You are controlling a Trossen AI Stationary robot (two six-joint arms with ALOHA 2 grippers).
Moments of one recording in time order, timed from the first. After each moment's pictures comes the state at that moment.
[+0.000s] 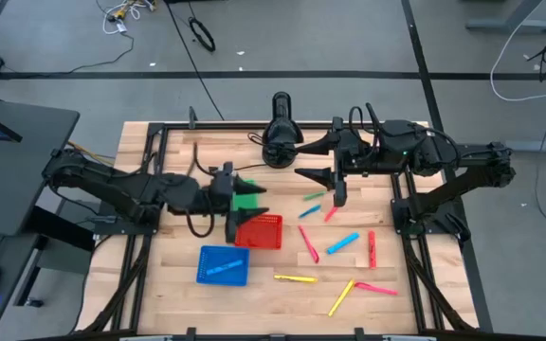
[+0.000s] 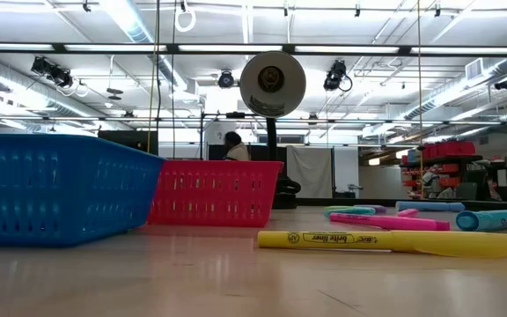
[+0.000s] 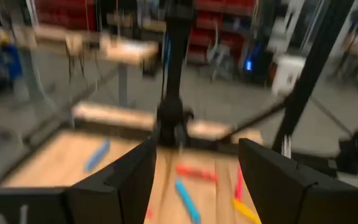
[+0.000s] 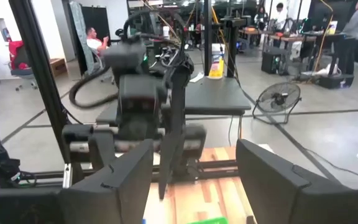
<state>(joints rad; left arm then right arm) -0.29 1.26 1.15 0.06 -0.40 -0.16 0.12 1.29 1.54 -0.32 0.15 0.04</state>
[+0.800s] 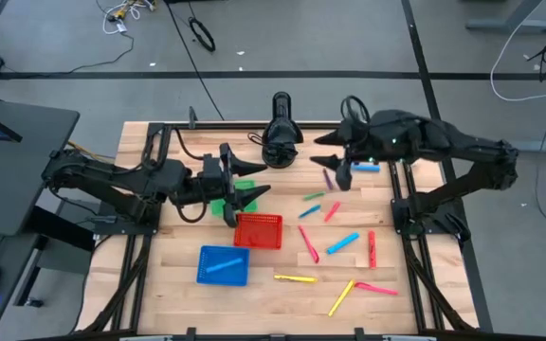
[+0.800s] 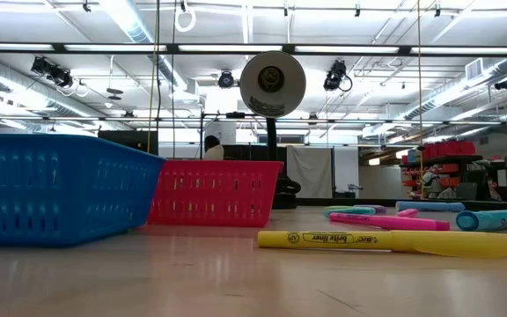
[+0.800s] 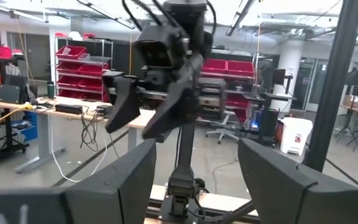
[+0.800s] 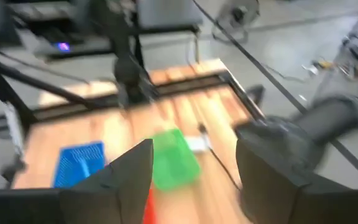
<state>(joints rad) -0.23 1.26 1.15 0.32 -0.40 -0.05 -0.01 1.27 1.63 -0.81 0.19 0.14</state>
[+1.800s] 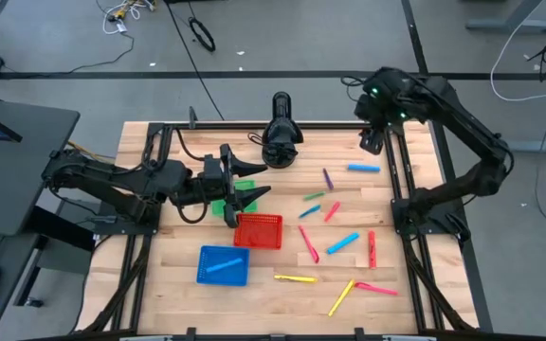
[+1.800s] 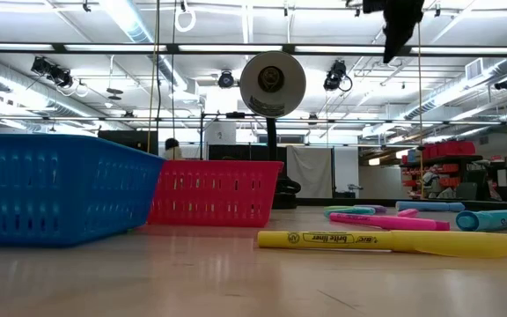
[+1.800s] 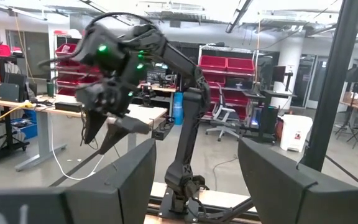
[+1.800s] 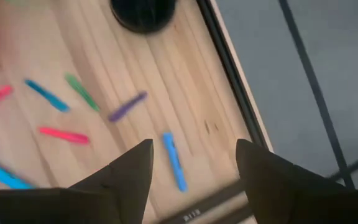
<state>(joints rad) -0.23 1.26 1.15 0.31 -0.40 -0.05 -0.62 1.37 1.73 -1.51 0.09 -0.29</state>
